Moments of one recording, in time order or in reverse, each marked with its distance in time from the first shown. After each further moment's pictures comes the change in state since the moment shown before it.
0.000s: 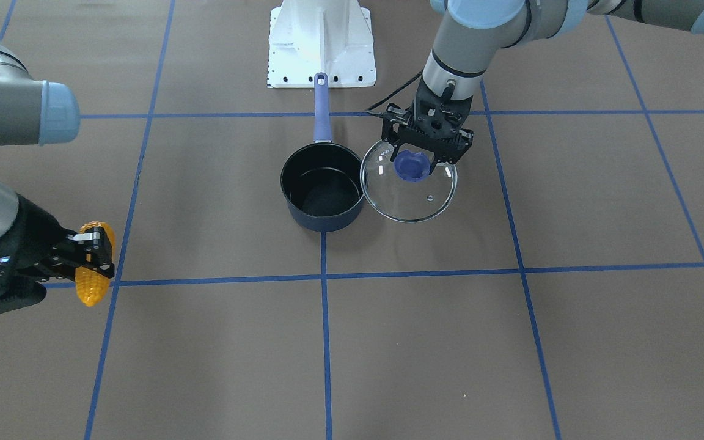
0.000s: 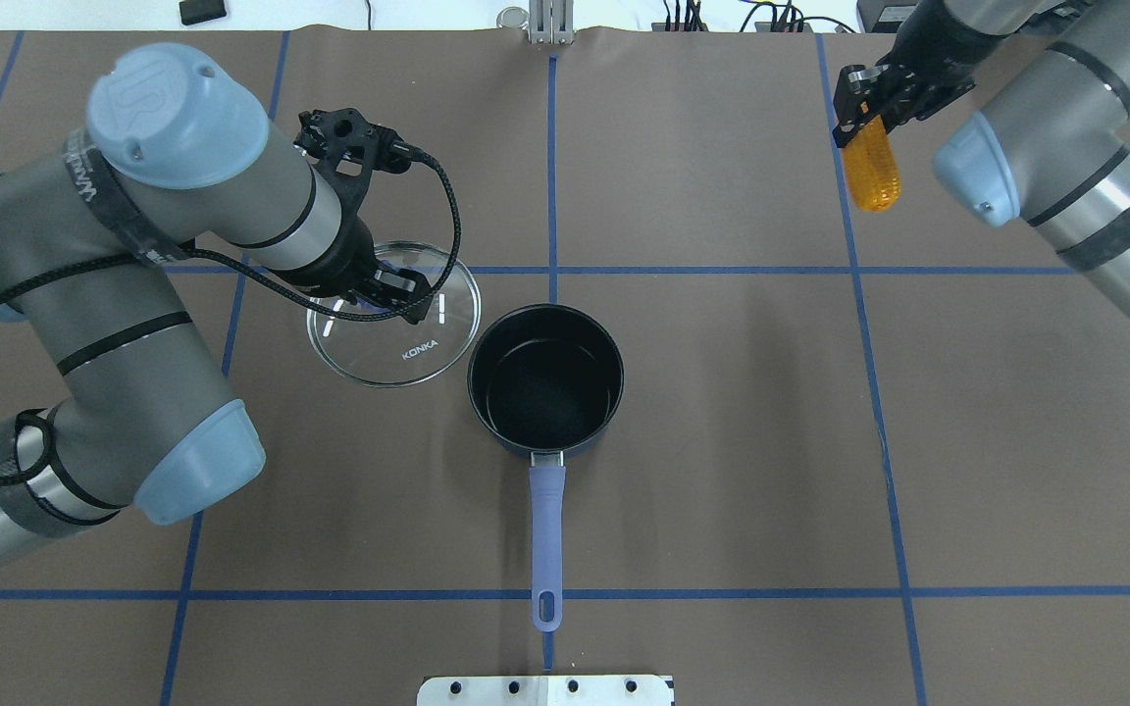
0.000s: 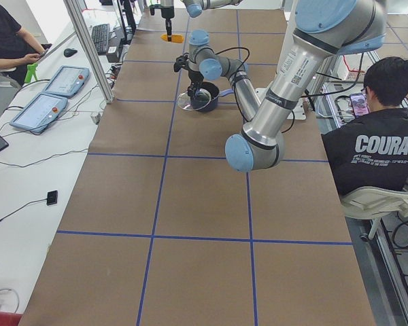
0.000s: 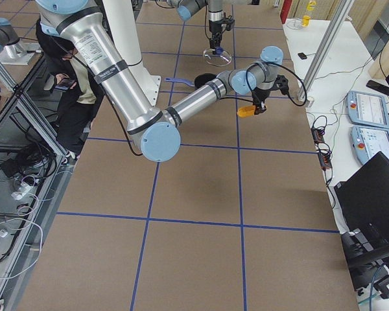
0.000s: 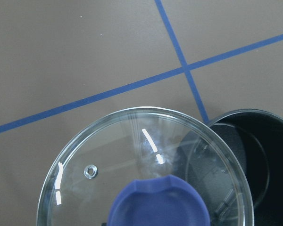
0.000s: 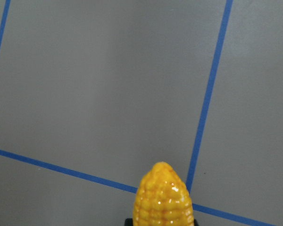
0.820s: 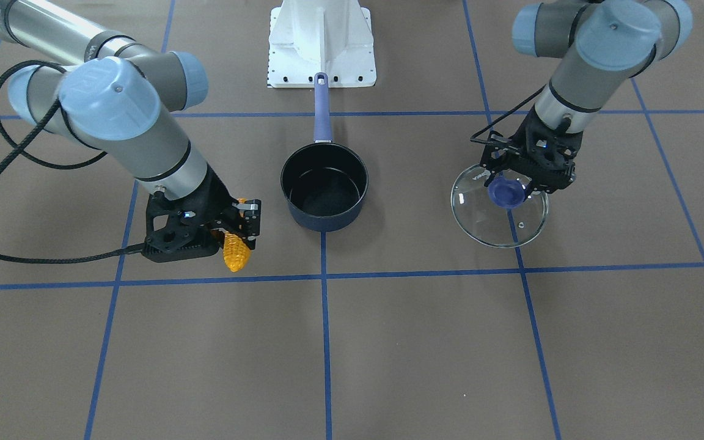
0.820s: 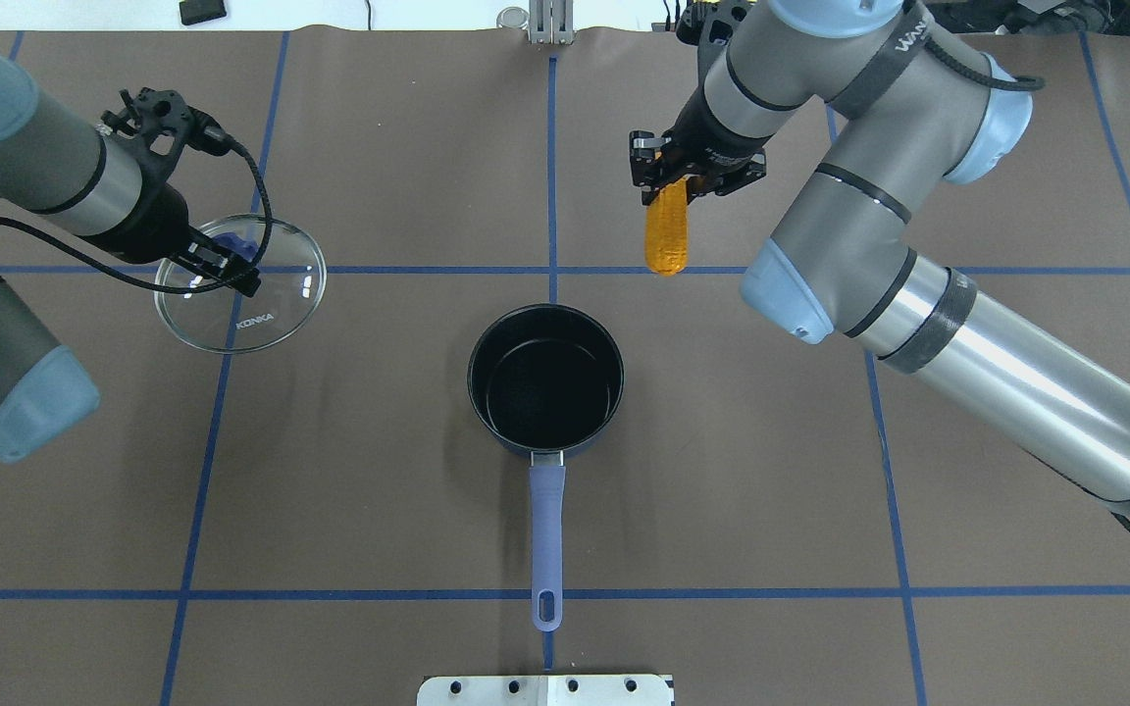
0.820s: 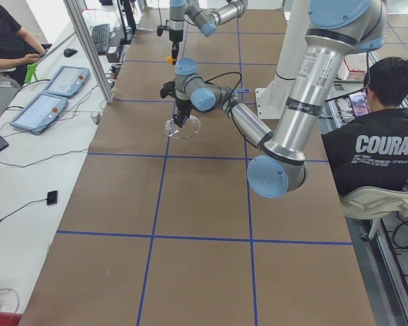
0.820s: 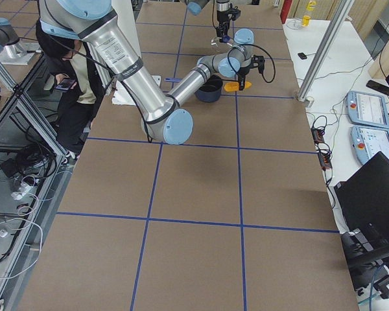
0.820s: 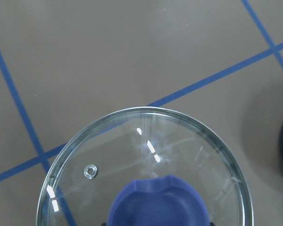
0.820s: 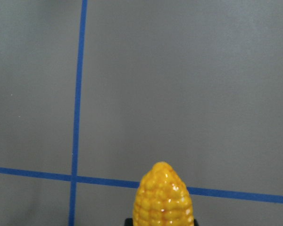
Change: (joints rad) left arm -0.181 0.268 0.030 -0.203 -0.108 0.275; right arm -0.254 0.145 0.007 0.099 -0.204 0.470
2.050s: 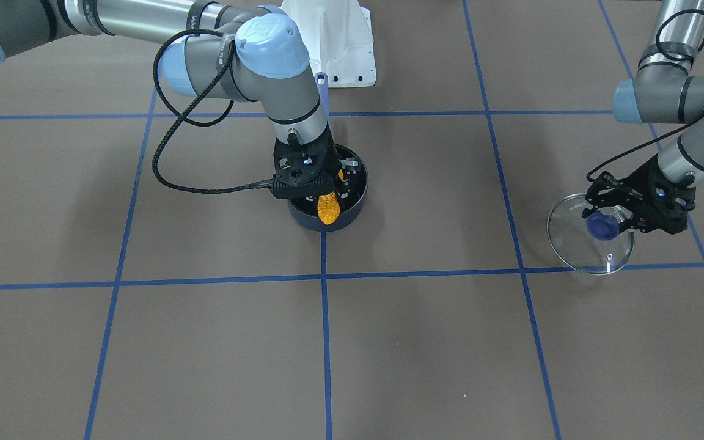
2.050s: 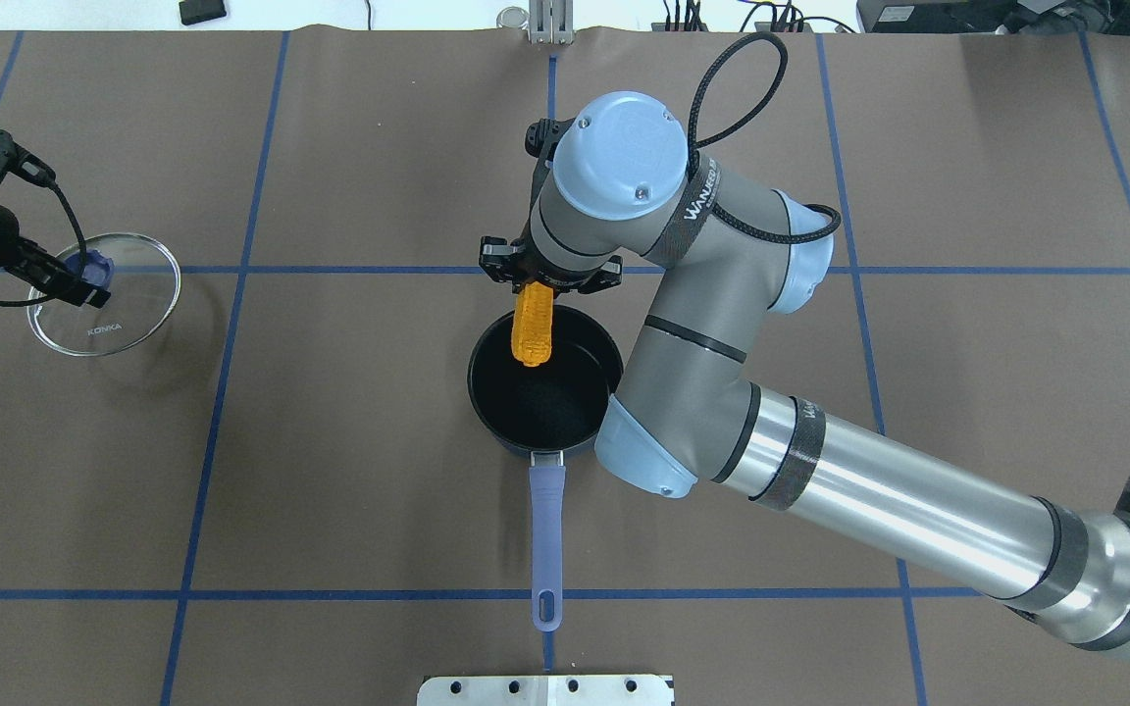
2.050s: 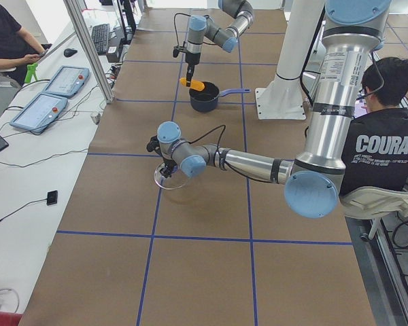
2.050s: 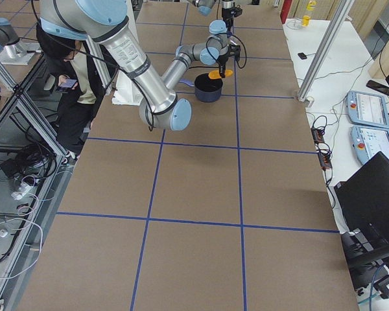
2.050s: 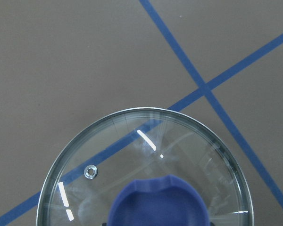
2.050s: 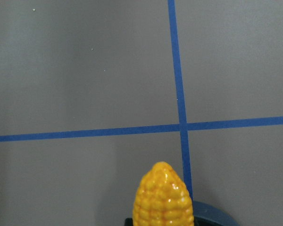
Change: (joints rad) left arm -0.174 0.168 0.348 -0.446 -0.184 0.246; right arm -0.226 0.098 -0.012 -0.011 -0.235 0.194
